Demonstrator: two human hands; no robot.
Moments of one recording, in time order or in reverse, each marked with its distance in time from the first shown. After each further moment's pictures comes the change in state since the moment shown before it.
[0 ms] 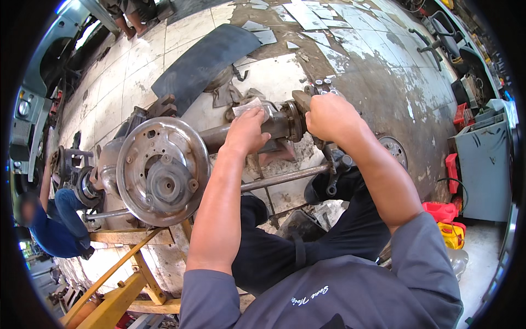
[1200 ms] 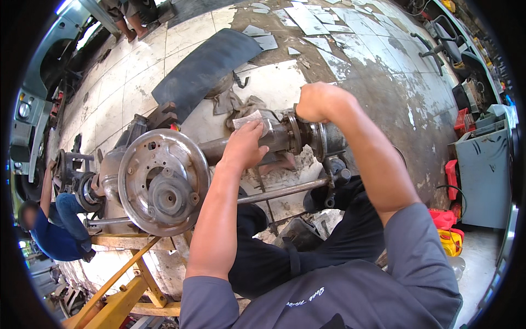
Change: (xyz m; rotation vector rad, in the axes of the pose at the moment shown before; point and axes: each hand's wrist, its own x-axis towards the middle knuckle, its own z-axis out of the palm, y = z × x) left_hand -0.001 -0.021 0.001 -0.034 0.064 0.026; right_hand 0.063 -0.036 -0.065 -0.146 -0.468 0.019
